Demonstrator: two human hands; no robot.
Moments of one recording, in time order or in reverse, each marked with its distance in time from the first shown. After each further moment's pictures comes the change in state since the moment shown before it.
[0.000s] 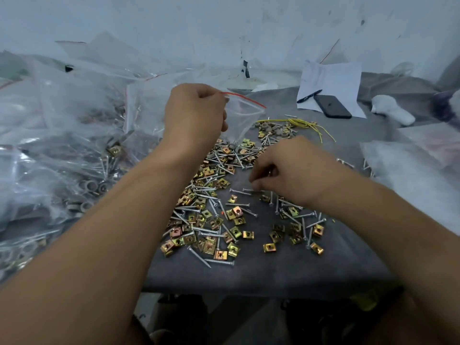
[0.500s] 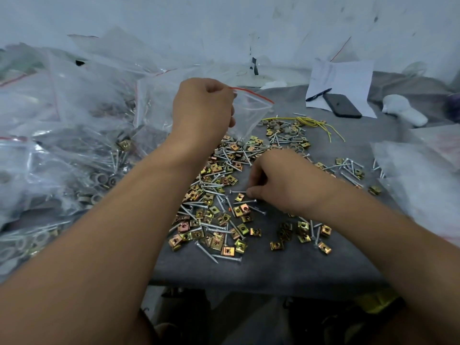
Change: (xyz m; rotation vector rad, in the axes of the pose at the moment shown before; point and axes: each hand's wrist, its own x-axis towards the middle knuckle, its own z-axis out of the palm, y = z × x) left_hand 0.001 0.001 -0.003 0.020 0.021 0.003; right_hand 0.009 -0.018 0.021 0.025 -0.062 0.067
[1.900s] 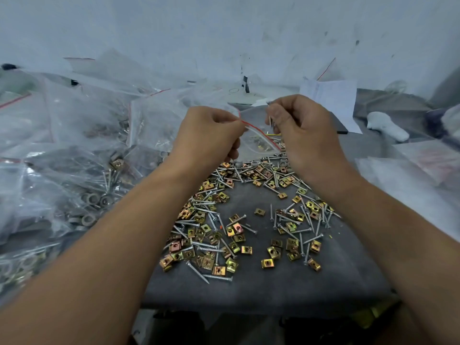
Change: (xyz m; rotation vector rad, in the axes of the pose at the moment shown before) left_hand -0.011 0.007 0.003 0.002 -0.213 0.011; right_hand 0.018 0.020 -0.041 0.792 0.717 -0.095
